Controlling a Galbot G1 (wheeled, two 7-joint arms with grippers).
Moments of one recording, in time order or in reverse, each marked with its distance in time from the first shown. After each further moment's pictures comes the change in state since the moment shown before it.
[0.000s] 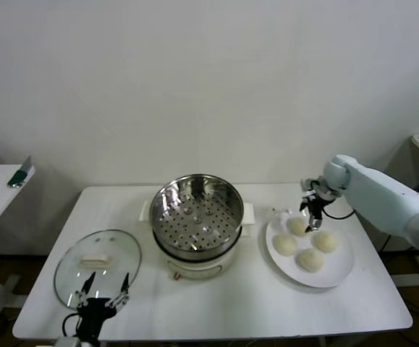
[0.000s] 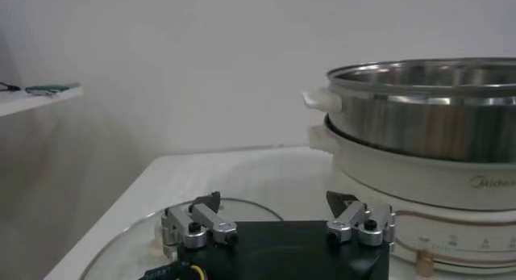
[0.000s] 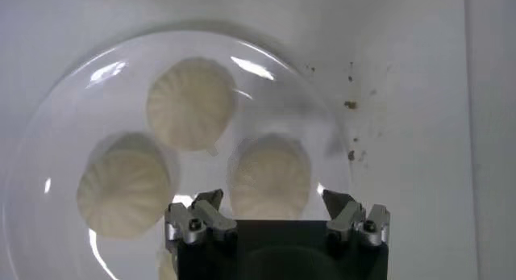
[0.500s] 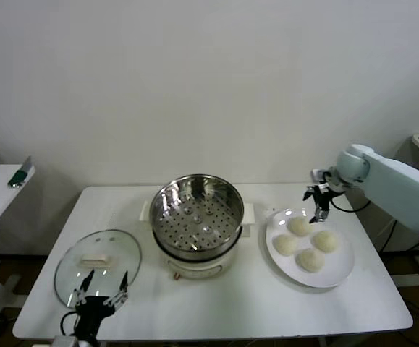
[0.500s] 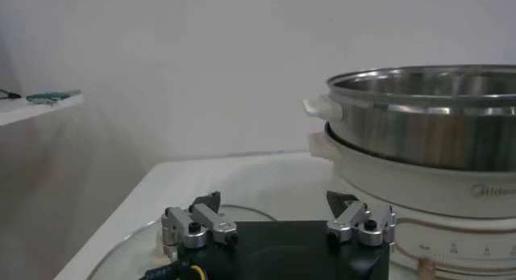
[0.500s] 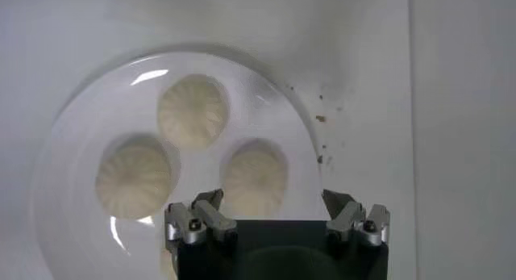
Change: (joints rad) left arm 0.006 0.011 -0.004 -0.017 -0.007 0.004 0.002; right arm 0.085 -0.101 -0.065 0.179 0.069 -0.038 0.016
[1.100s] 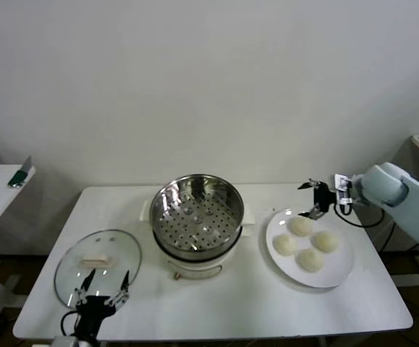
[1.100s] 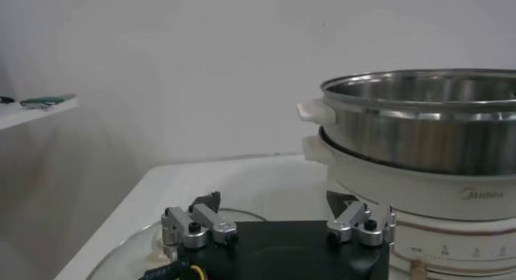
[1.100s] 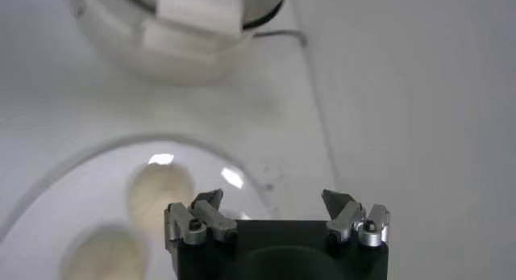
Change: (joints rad) left arm 0.008 0.017 0.009 -0.021 -0.009 0.005 -0.004; right arm -0.050 -0.276 0.145 0.368 0.054 -0.017 0.099
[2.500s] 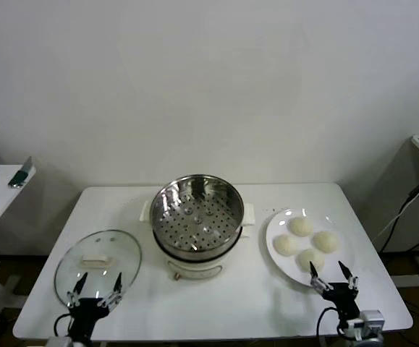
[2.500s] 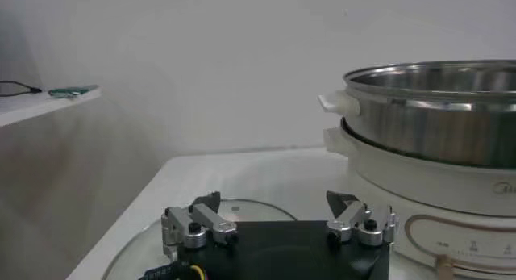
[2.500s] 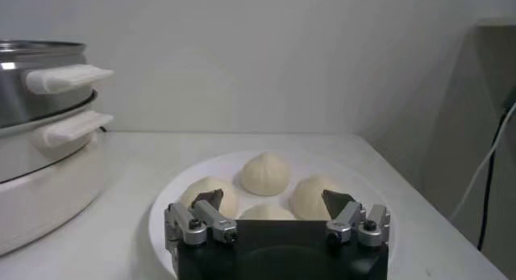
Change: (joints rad) left arm 0.001 -0.014 -0.034 0.013 -0.011 0.013 -0.010; right arm -1.785 0.552 1.483 0.617 0.225 0.139 1.063
